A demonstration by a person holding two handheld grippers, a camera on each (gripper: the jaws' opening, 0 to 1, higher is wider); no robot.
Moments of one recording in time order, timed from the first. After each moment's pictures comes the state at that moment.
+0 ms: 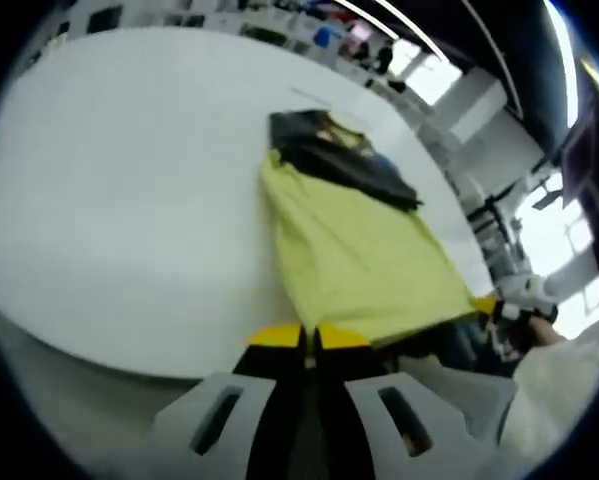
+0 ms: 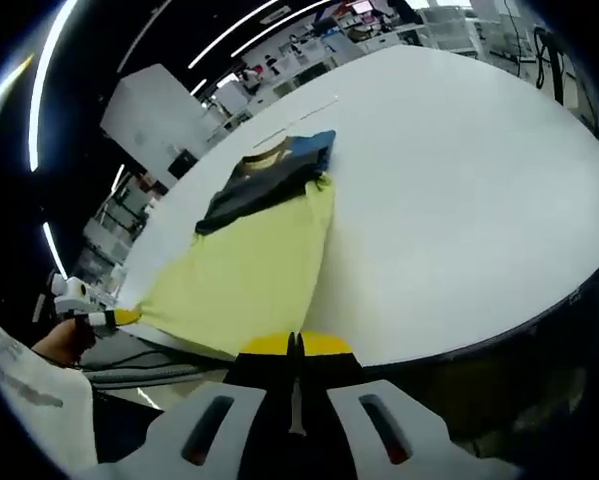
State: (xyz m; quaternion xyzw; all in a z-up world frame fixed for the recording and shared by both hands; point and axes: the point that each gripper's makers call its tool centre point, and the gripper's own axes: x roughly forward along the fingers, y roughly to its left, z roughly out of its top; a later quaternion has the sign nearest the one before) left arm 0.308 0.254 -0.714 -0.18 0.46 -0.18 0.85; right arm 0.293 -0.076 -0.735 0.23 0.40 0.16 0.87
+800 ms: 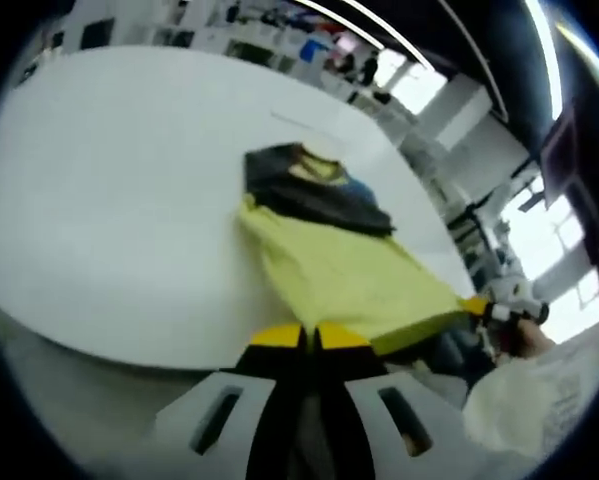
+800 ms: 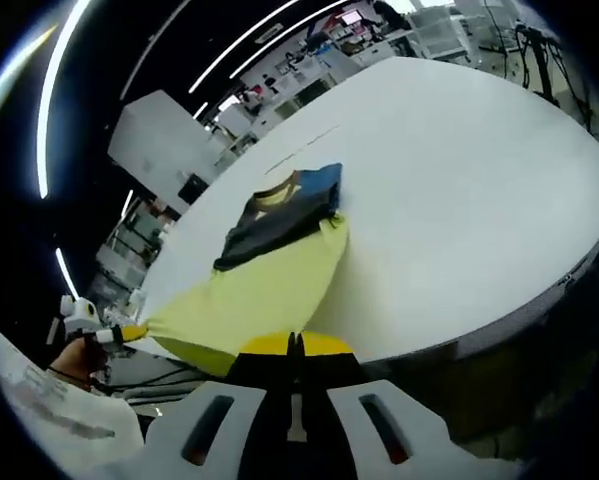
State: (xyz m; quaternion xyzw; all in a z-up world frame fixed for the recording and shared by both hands) left arm 0.297 0.249 -0.658 -0.19 0.43 -0.20 0.86; right arm 0.278 -0.080 -0.689 0.28 0.36 0.16 0.88
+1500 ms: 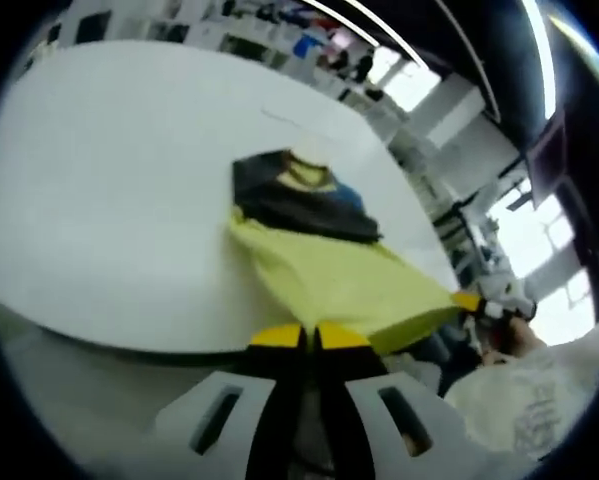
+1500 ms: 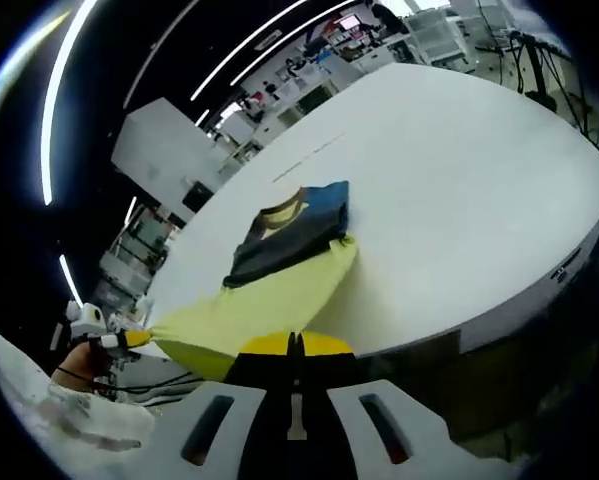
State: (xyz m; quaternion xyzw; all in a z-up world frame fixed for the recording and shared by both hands) left arm 0.282 0.253 -0.640 -0.20 0.44 -0.22 0.85; right arm 0.261 -0.076 -0.663 0.29 0.35 0.16 0.88
